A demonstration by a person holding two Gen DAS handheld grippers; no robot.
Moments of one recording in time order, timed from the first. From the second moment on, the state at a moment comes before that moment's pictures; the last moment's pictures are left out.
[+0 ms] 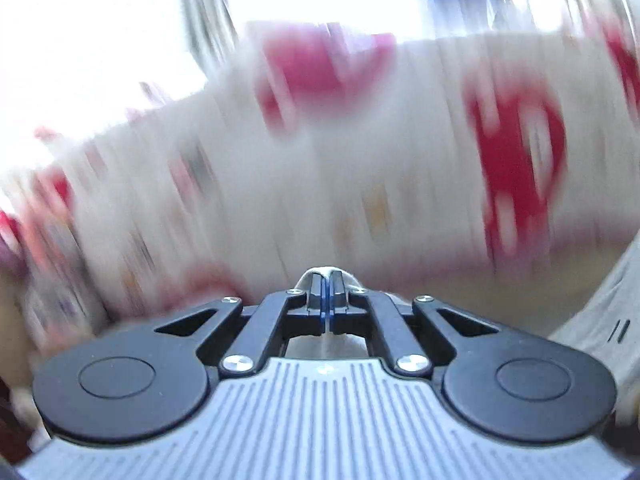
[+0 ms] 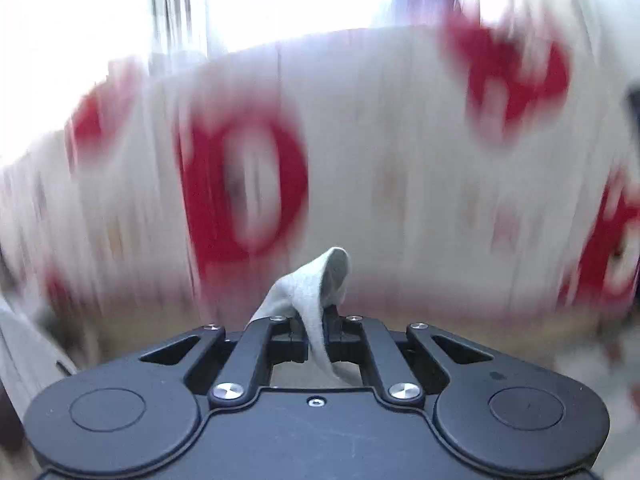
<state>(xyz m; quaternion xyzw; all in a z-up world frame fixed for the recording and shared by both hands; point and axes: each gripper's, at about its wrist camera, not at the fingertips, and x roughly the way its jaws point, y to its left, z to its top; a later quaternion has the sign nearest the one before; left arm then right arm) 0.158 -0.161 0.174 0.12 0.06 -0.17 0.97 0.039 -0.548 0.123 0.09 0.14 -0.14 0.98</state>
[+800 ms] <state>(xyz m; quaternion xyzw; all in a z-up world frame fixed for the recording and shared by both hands) 0.083 -0.092 -0.093 0.12 0.45 -0.16 0.87 -0.087 -0.596 -0.086 0.10 0.40 -0.22 0.89</state>
